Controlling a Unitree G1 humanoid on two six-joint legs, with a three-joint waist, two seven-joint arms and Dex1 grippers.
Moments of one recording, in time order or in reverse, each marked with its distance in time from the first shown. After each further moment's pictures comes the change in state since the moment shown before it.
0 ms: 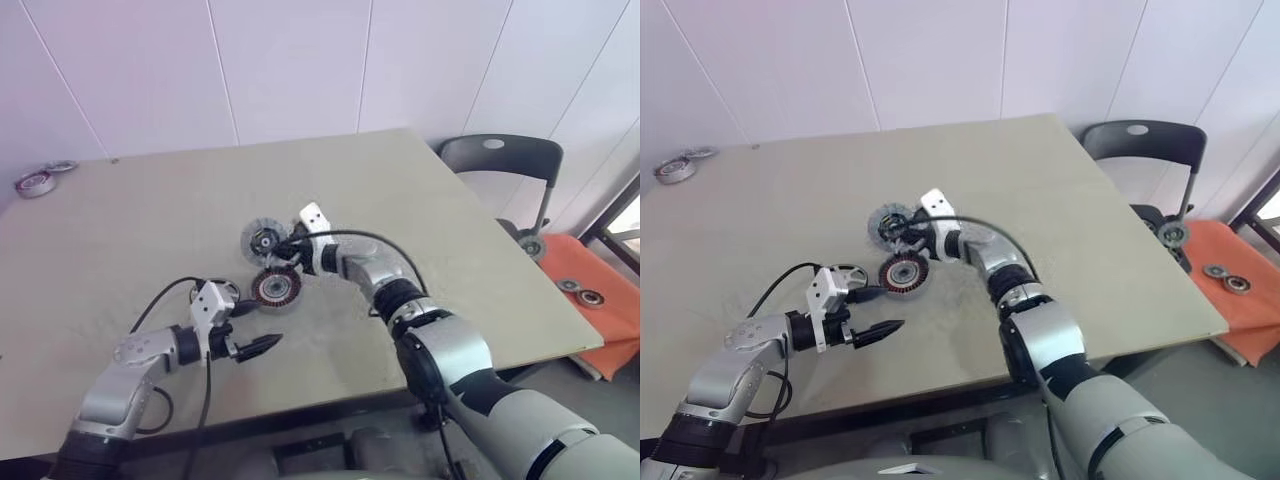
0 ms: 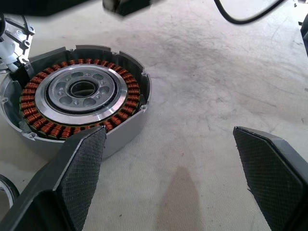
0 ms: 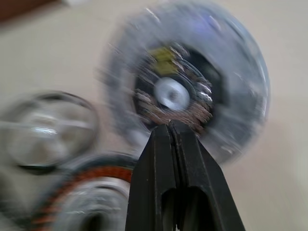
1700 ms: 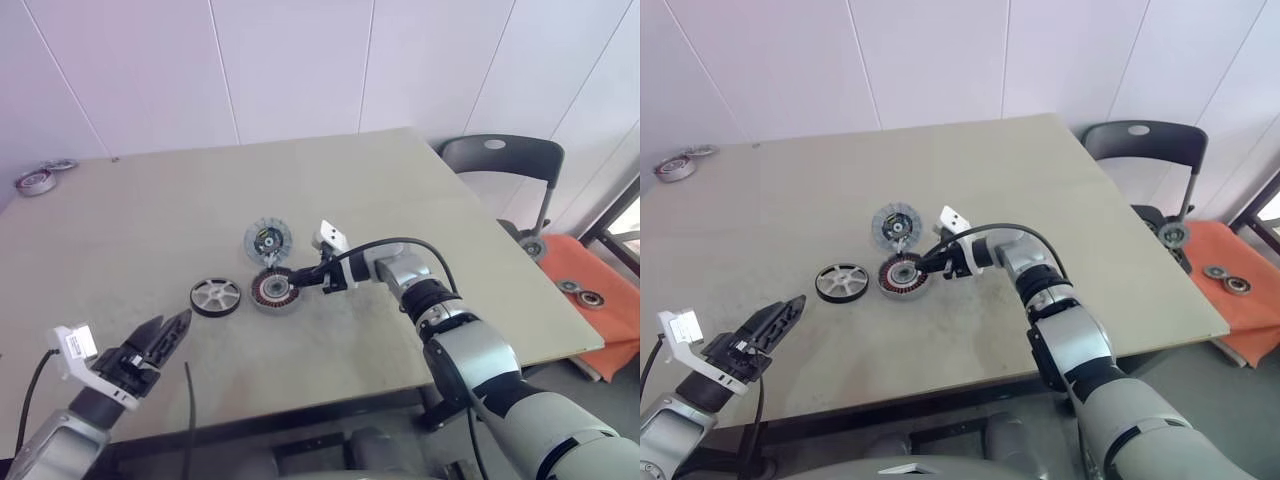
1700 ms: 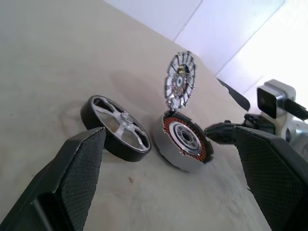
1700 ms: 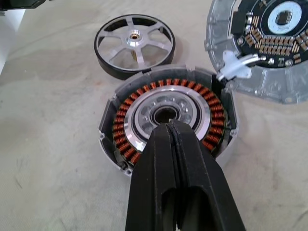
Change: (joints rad) left arm 0.448 -0.281 0.635 -0.430 -0.688 0.366 0.508; right arm 0.067 -0.140 0.167 -0.050 -0.066 -0.021 0.322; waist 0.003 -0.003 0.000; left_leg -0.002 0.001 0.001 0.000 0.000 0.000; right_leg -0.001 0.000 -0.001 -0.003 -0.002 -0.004
